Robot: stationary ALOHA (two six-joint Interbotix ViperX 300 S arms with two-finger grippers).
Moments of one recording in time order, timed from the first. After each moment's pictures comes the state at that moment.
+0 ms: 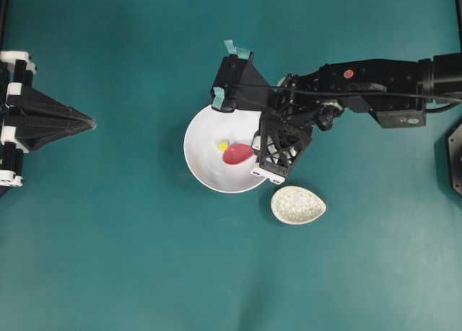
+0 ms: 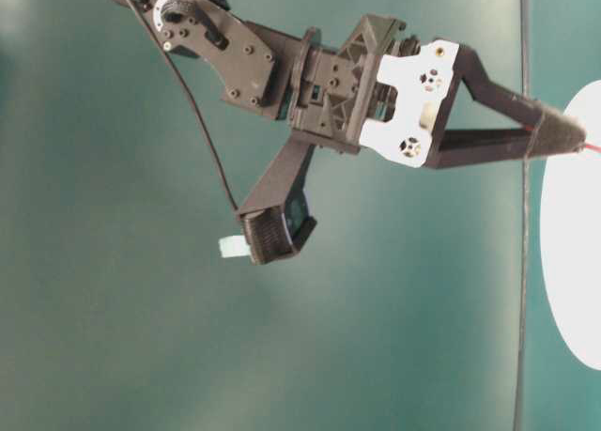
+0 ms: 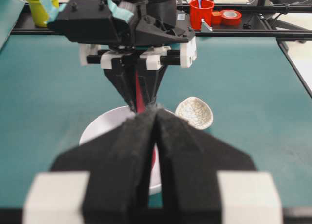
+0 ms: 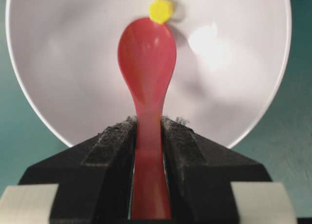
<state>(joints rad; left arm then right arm) -0.01 -0.96 1.18 0.01 -0.21 0.00 -0.10 0.10 0.35 0.17 0.70 0.16</state>
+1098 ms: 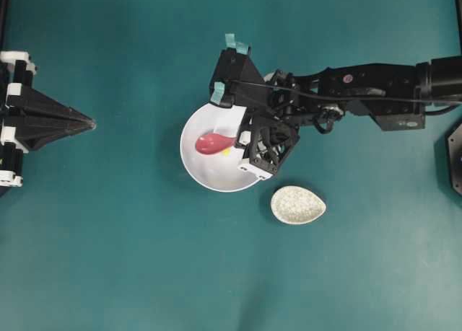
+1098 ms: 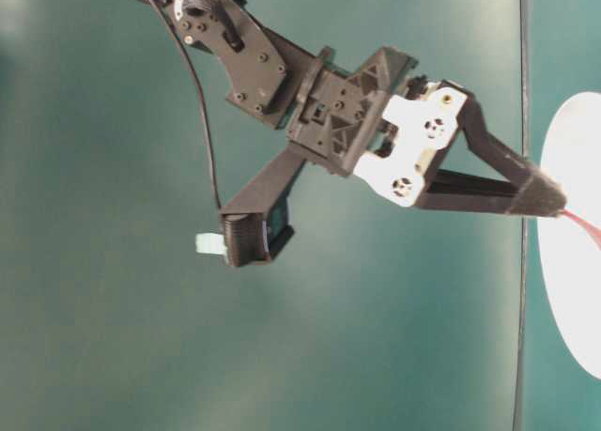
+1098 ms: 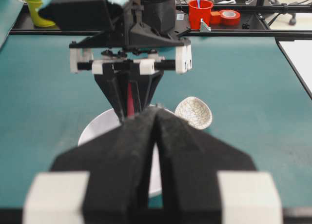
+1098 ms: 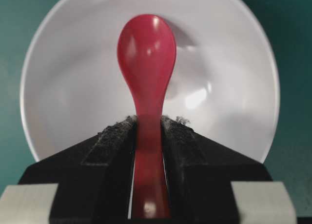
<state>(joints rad) -0.01 -0.96 1.18 0.01 -0.21 0.00 -0.09 0.10 0.38 0.14 0.48 0.16</state>
